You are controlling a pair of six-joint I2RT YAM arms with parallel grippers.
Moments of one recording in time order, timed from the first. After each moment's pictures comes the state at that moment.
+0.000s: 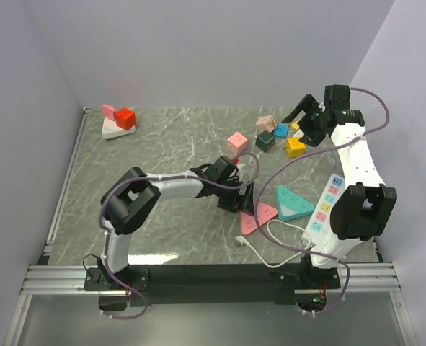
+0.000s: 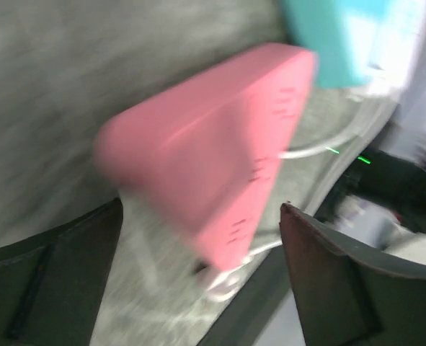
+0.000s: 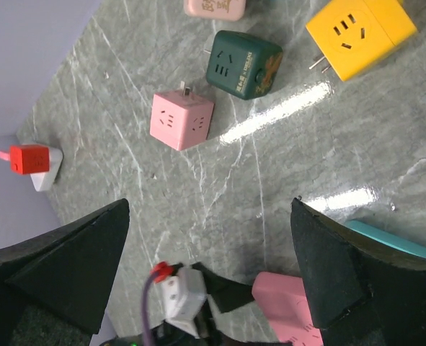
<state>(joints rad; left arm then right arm) -0.86 2.00 1.28 -0.14 0.54 -0.63 -0.08 1.66 1.61 -0.79 -0.24 0.71</state>
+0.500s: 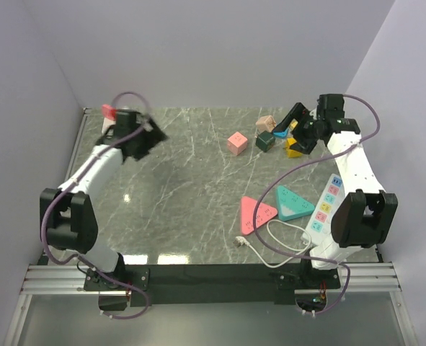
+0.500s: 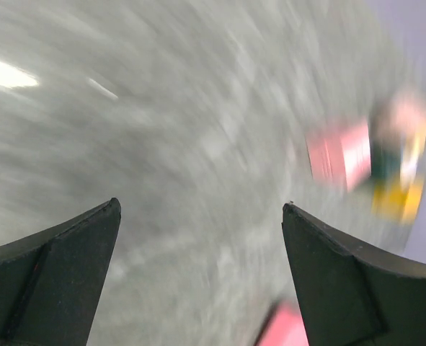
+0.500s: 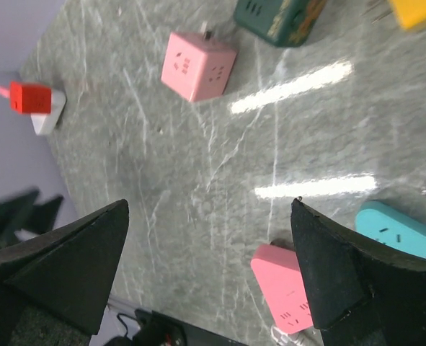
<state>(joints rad) -0.24 1.56 1.23 -0.39 0.07 -0.77 -0.05 1.59 1.49 -0.75 -0.36 0.65</state>
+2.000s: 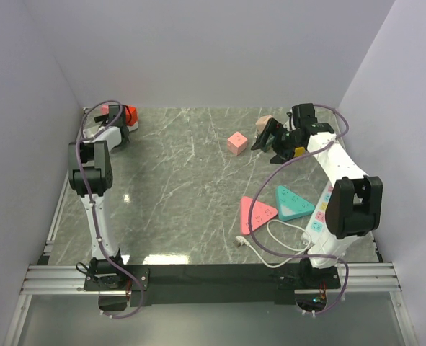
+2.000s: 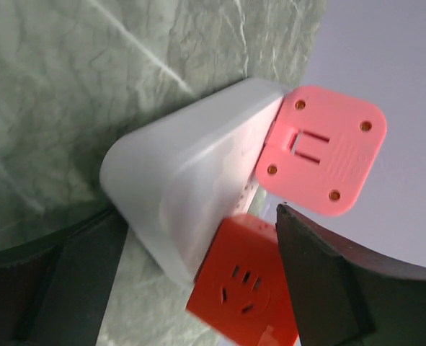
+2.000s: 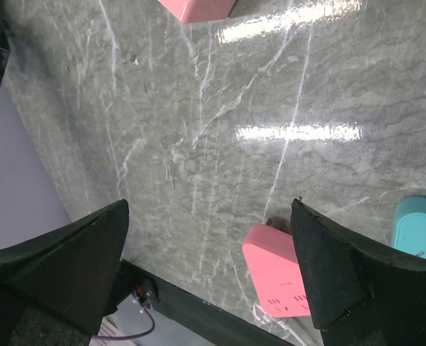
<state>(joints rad) 0.06 2.27 1.66 -0.18 -0.52 -1.81 0.09 1.67 1.39 -0.70 -0.44 0.58</state>
